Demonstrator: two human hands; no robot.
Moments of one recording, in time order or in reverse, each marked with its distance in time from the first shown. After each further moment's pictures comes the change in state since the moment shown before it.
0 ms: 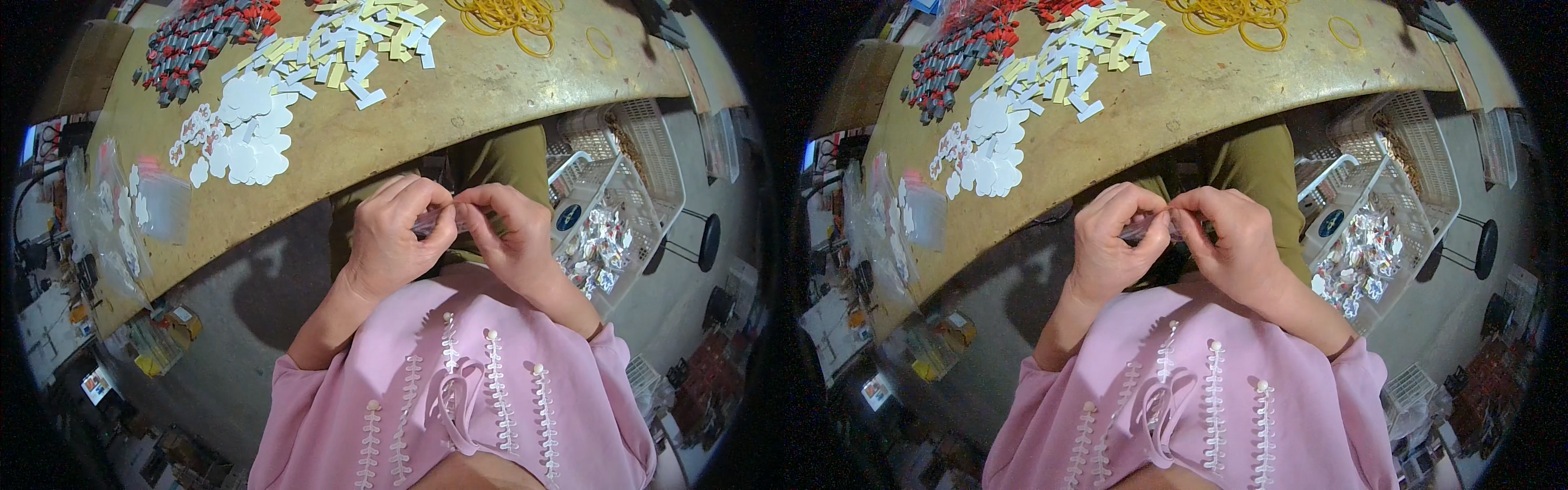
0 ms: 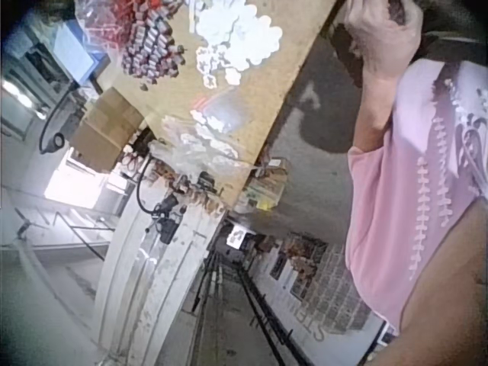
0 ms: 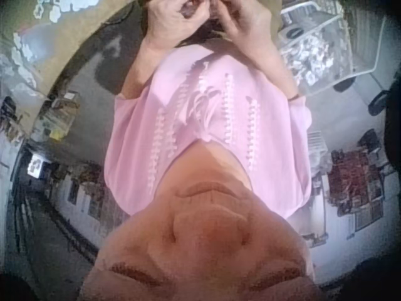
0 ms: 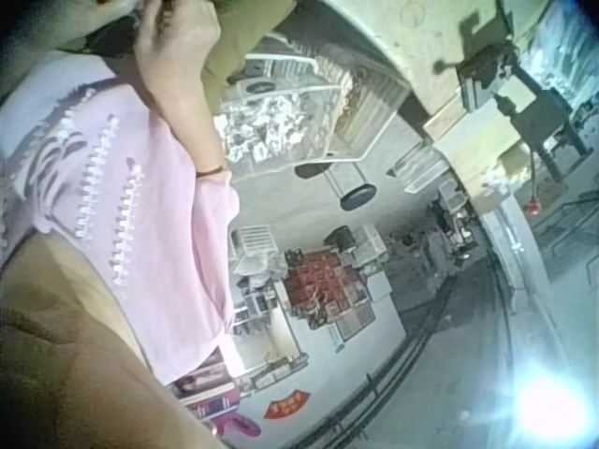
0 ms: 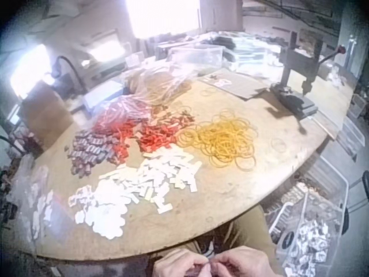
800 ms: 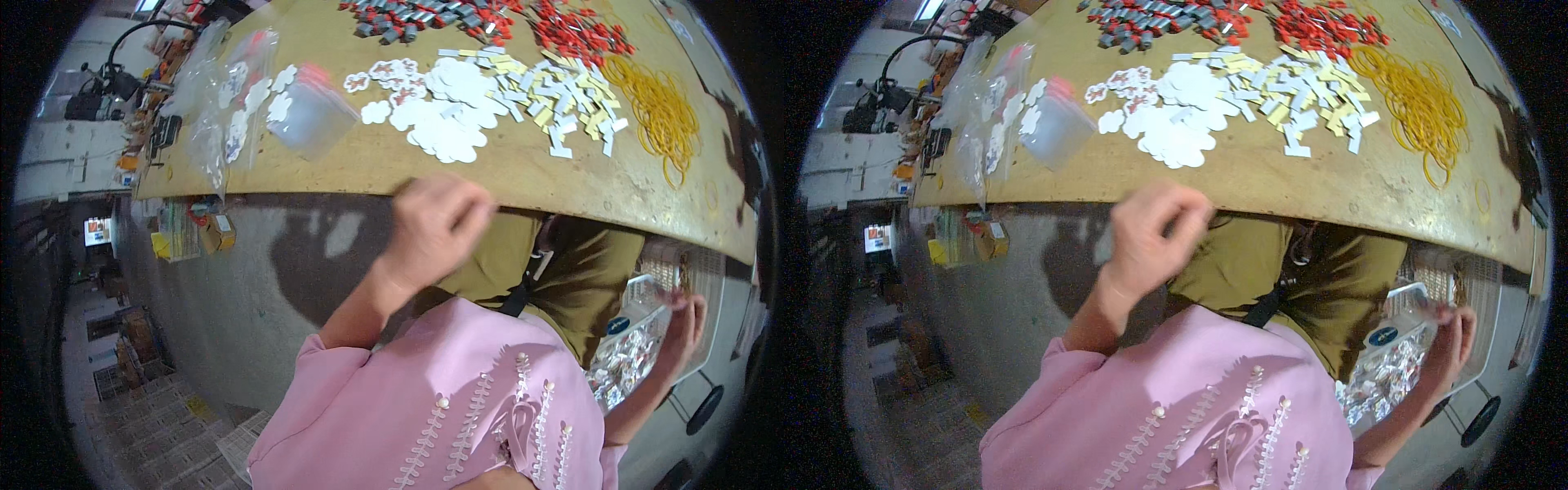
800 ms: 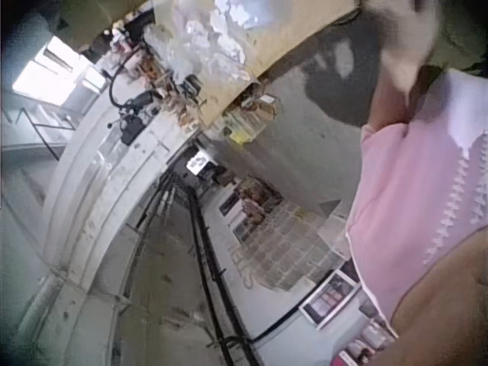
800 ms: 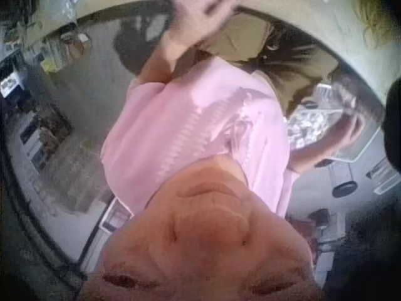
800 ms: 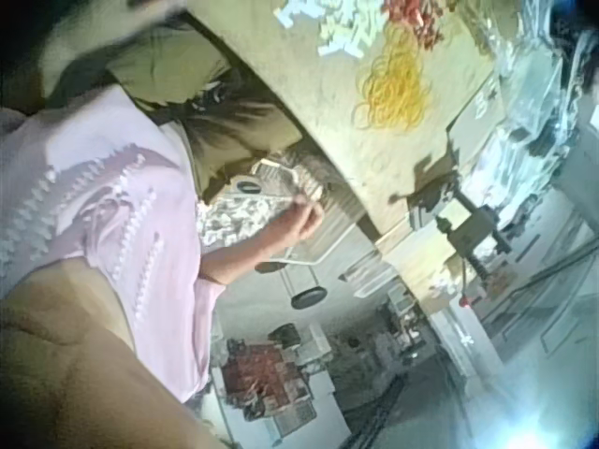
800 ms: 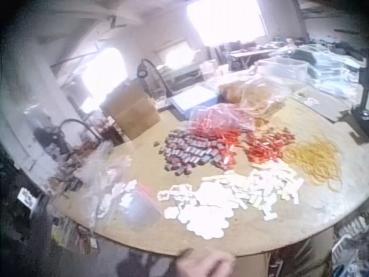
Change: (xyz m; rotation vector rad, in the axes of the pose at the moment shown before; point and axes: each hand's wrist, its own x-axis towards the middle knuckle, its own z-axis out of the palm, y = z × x) left_hand -0.037 -0.015 -0.089 0.339 0.440 0.013; right_hand -0.029 0.130 -0.187 0.451 0.217 0.336
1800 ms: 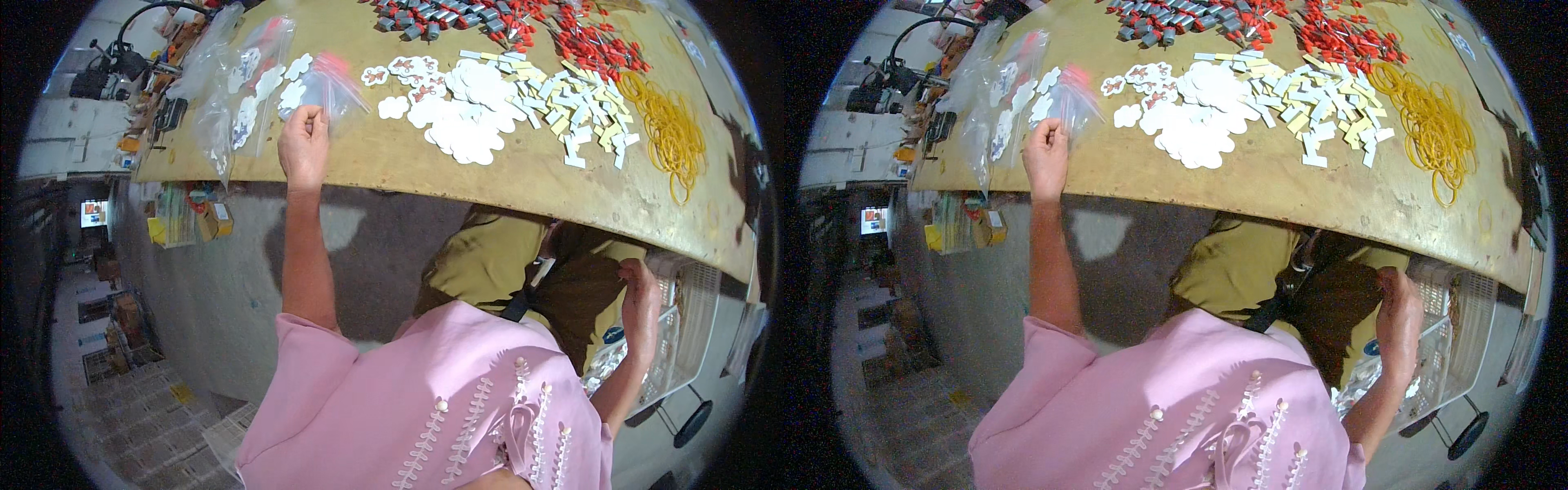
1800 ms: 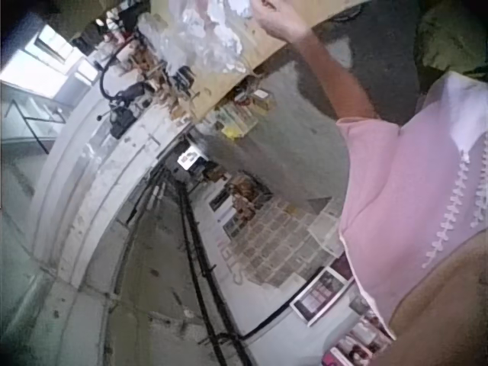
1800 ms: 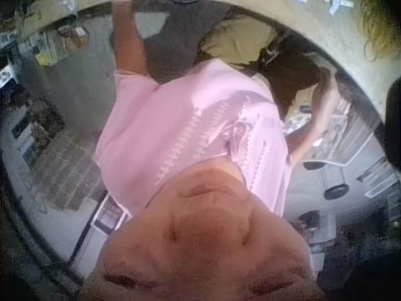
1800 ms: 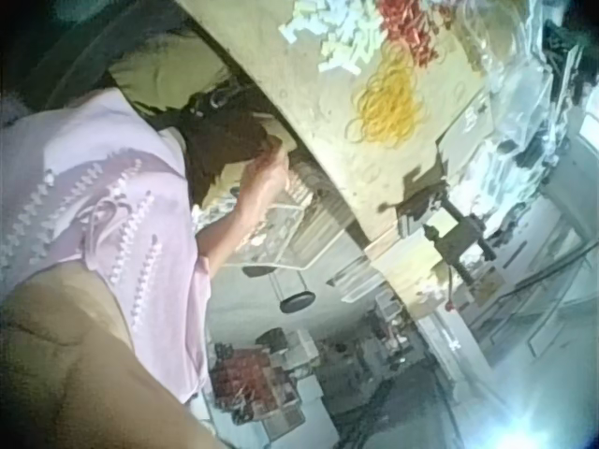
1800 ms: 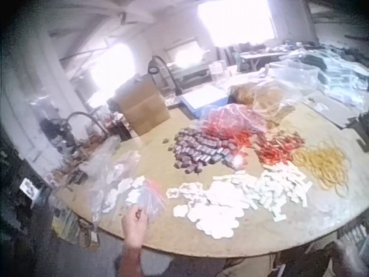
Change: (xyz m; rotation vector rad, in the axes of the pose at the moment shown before) left_hand 0.015 -0.188 -0.117 0.333 0.282 -0.488; right_hand 0.013 -0.011 0.137 -1.043 -0.400 -0.222
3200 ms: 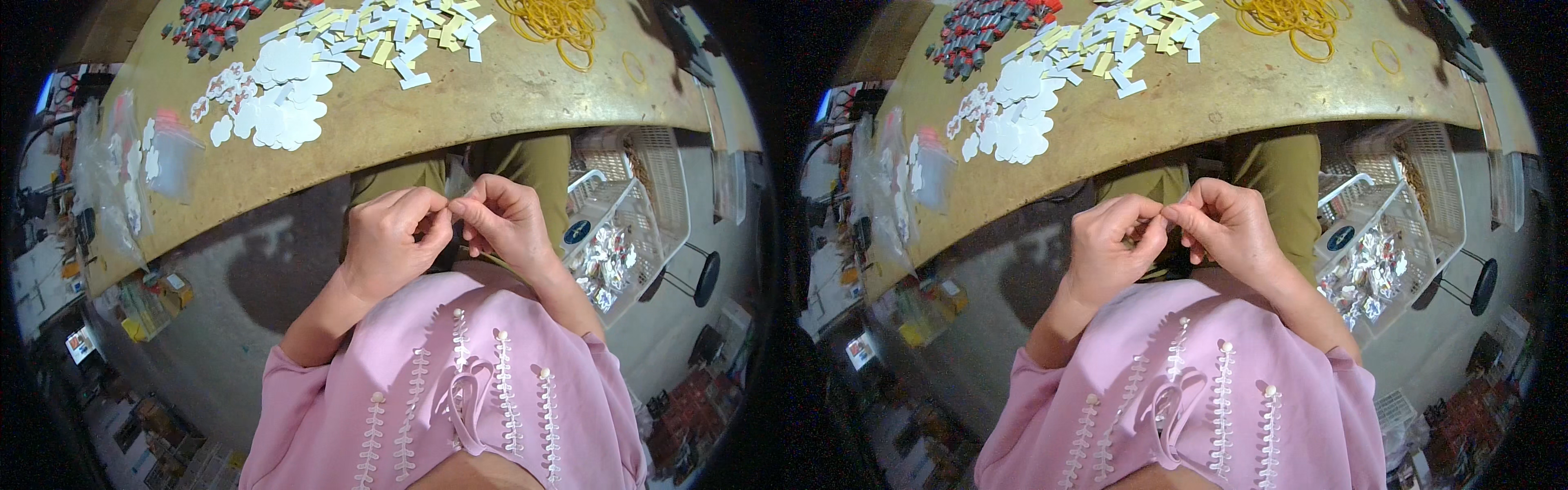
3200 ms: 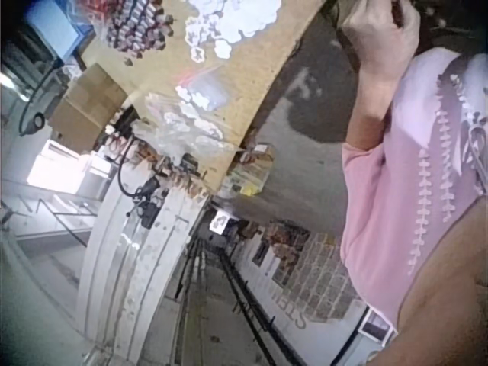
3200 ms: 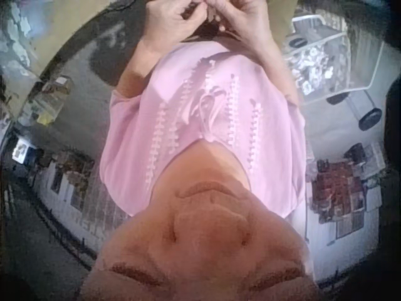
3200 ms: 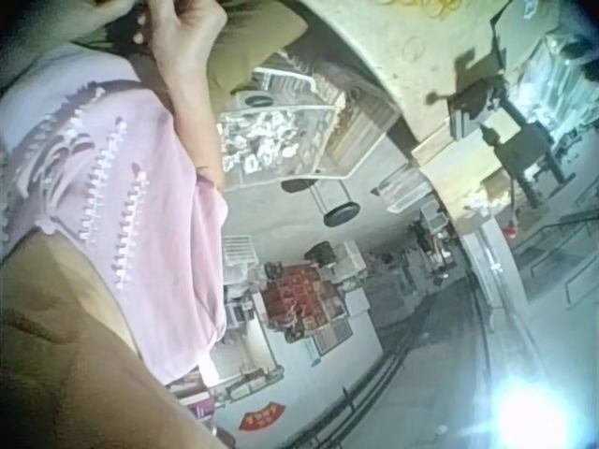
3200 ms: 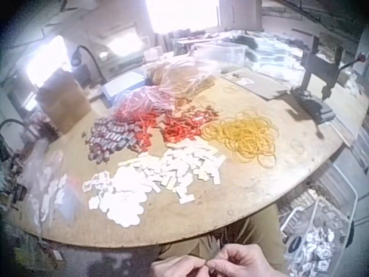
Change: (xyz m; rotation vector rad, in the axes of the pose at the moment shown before) left_hand -0.187 0.214 0.070 -0.474 -0.737 0.387; right_hand -0.001 -0.106 0.040 1.233 -0.271 0.324
